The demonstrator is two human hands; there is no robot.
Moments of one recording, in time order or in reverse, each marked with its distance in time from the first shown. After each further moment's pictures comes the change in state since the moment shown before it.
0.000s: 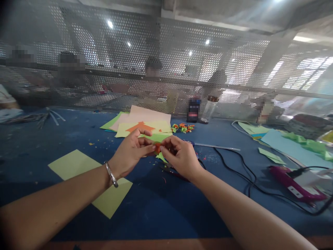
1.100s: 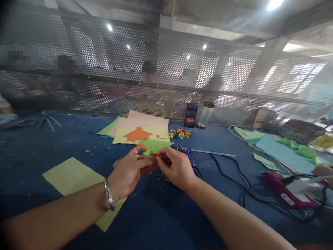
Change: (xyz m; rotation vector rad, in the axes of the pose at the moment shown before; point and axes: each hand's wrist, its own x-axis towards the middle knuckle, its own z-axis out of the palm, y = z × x) left_hand -0.012 0.004 0.020 -0.290 0.259 -0.270; right_hand 0.002 0.002 0.000 -0.223 0.040 -0.153
